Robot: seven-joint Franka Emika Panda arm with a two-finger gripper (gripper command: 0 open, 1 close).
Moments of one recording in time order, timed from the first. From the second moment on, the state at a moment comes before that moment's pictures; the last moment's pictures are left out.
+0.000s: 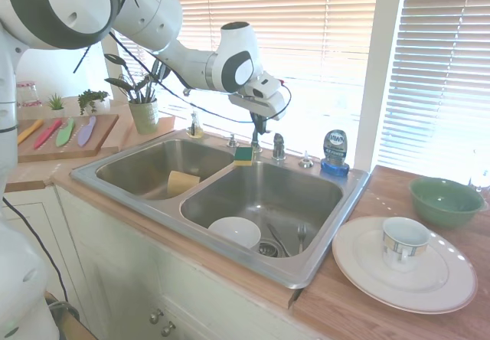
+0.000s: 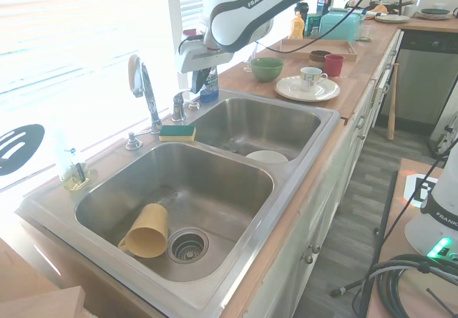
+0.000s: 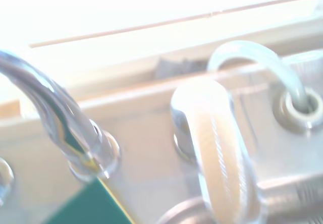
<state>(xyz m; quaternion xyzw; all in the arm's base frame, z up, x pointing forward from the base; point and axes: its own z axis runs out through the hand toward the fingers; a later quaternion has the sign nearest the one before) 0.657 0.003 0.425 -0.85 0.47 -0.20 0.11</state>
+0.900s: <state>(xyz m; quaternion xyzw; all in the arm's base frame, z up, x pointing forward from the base) 0.641 0.002 0.394 -0.87 0.48 -0.06 0.03</state>
